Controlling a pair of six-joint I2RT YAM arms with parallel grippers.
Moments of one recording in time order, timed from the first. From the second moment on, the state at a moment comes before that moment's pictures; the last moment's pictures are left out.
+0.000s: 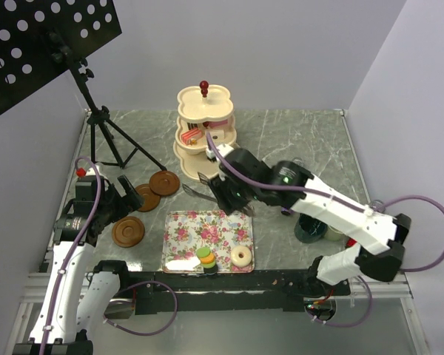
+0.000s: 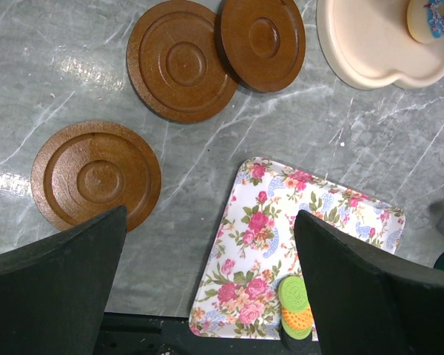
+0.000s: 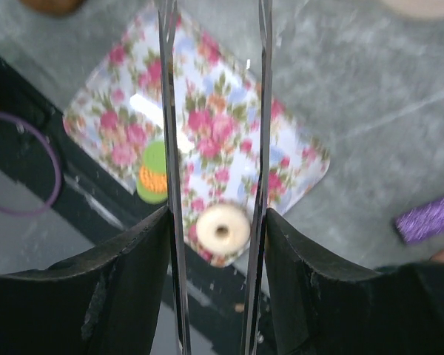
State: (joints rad) left arm -0.03 0.68 0.79 -0.88 0.05 -0.56; right arm 1.05 1.41 1.59 -1.03 0.14 0.28
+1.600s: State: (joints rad) left arm -0.03 0.66 0.79 -0.88 0.05 -0.56; right arm 1.42 1.02 1.11 -1.36 0.14 0.83
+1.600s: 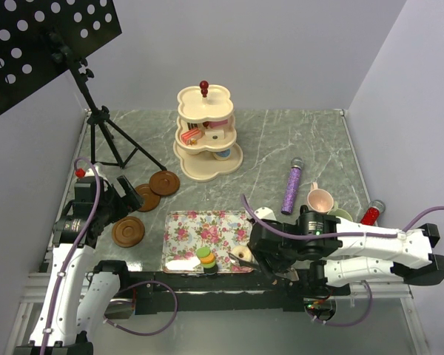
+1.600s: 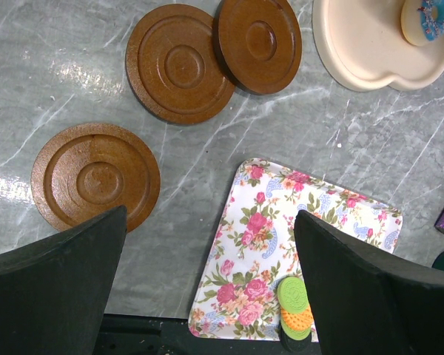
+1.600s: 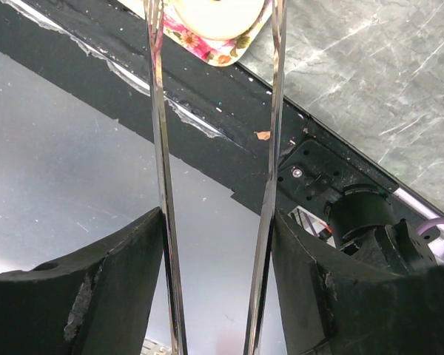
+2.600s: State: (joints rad) left arm -0.03 0.66 0.79 -0.88 0.06 -0.55; right arm 1.43 1.11 1.10 -1.35 0.14 0.81
